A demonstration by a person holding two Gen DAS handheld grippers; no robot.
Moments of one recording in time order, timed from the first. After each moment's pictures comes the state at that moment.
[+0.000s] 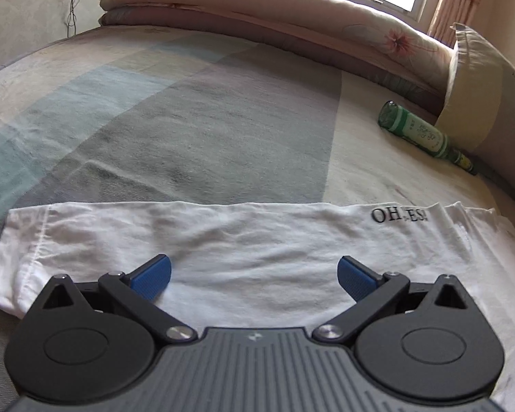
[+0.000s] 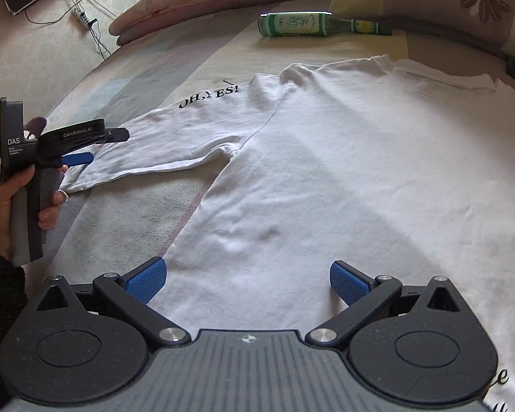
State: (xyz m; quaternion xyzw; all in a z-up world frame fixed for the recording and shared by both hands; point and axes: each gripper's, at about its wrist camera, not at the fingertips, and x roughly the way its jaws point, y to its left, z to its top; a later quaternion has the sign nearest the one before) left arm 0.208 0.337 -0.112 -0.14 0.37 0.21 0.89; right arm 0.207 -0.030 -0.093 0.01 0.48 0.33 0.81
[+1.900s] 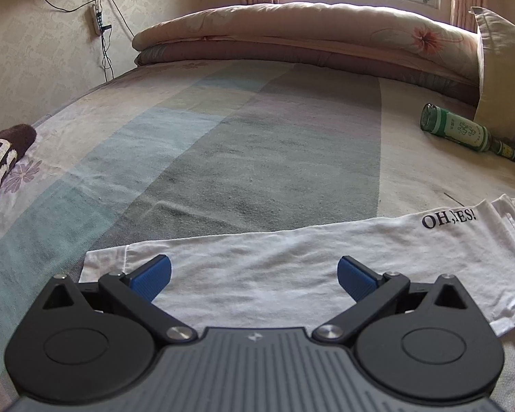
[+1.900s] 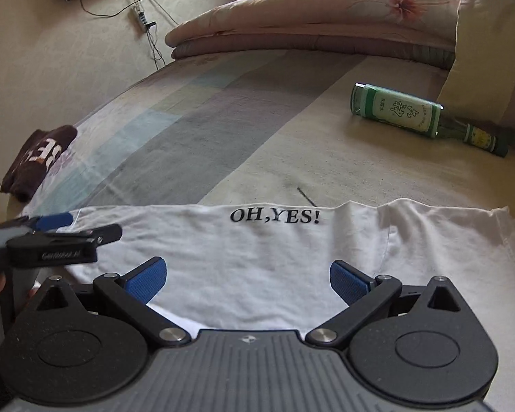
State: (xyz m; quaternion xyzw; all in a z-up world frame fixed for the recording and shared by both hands) left arm 0.199 0.328 -0.092 -0.07 0.36 0.26 0.89; right arm 0.335 0.104 -0.070 -0.03 0.42 0.41 0.80
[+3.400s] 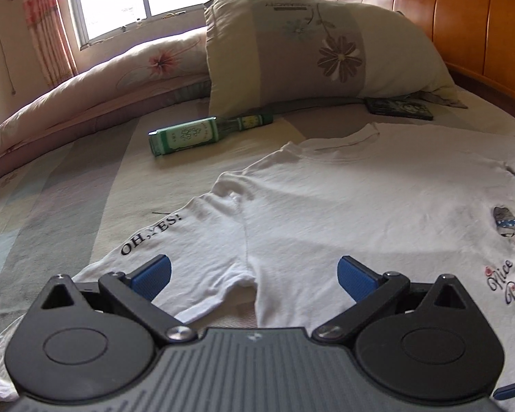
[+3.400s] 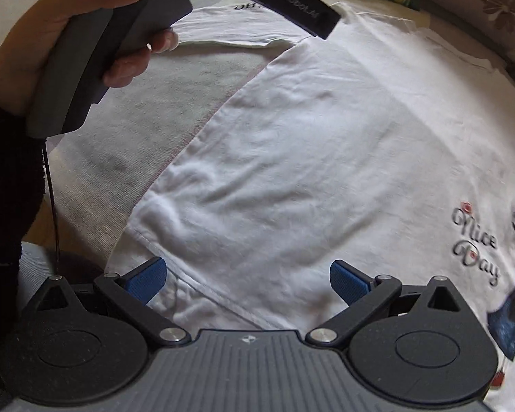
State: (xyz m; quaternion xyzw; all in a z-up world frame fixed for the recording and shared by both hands) left arm 0.196 0.097 -0.047 0.09 0.33 -0.05 0.94; right arm 0.086 -0.046 -0.068 -0.14 0.51 0.29 0.80
